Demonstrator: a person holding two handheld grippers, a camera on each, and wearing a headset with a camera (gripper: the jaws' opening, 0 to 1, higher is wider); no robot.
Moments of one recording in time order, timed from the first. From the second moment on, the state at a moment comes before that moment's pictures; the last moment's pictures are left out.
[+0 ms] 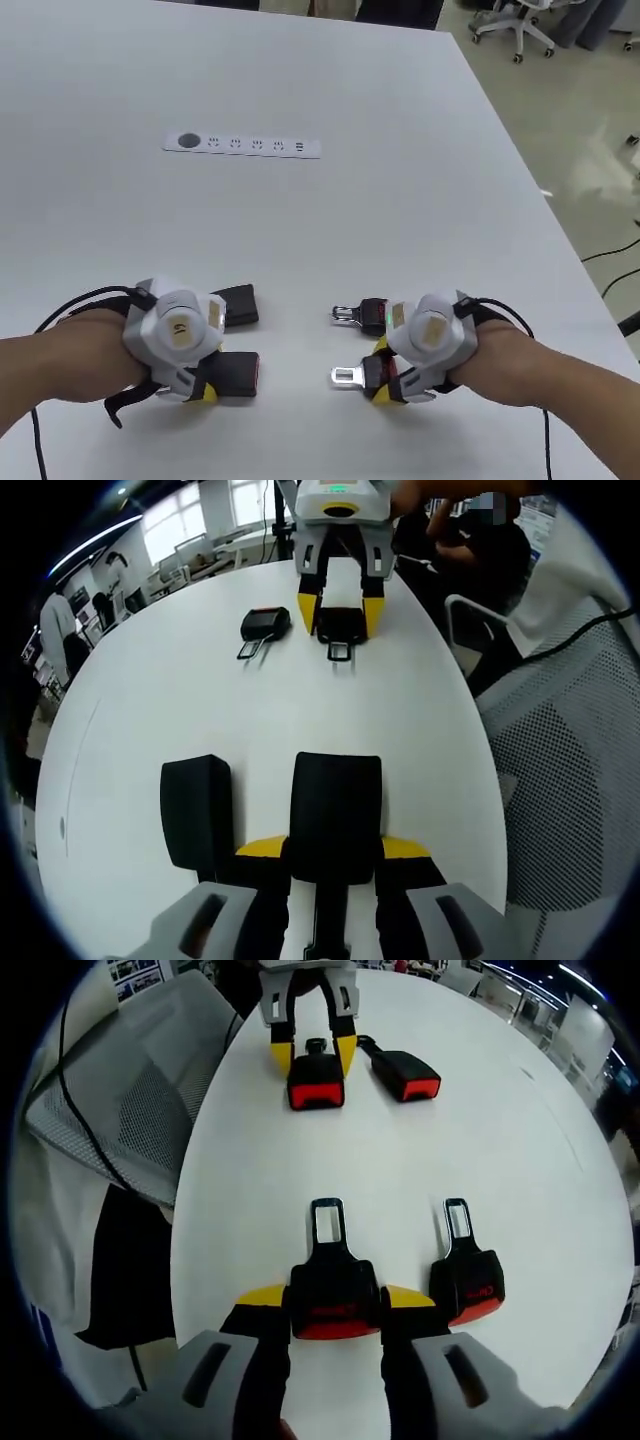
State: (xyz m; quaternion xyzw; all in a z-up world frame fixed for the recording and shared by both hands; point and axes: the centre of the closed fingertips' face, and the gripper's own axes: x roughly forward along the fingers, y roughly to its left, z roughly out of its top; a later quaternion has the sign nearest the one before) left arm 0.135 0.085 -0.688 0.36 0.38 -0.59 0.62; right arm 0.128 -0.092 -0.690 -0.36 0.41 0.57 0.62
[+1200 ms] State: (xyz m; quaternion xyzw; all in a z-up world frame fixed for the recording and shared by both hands) left arm 0.135 0.085 -0.686 0.36 0.38 -0.59 0.62; right arm 0.129 0.000 -0.688 -0.34 0.38 0.56 0.65
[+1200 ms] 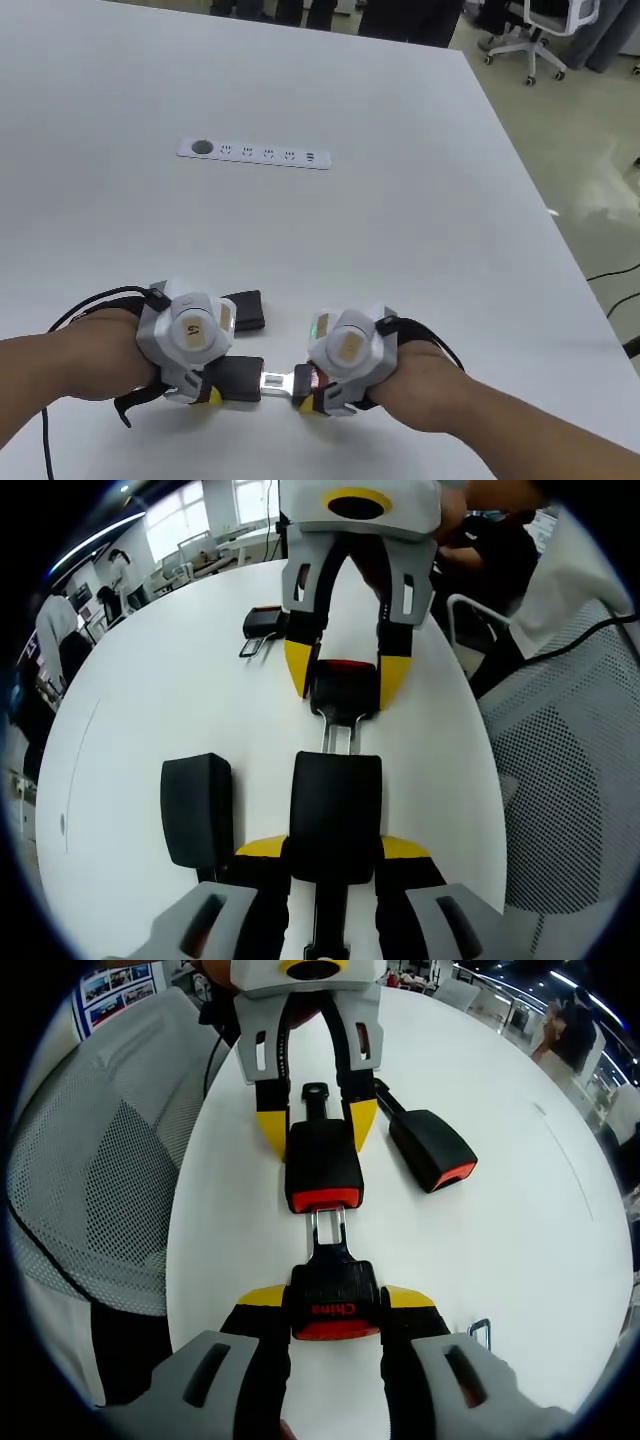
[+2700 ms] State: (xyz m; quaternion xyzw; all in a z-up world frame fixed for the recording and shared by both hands) left arm 0.137 0.084 -0.688 0.35 0.37 -0.59 0.62; right arm 0.133 0.033 -0.685 -0.33 0.34 0.58 0.66
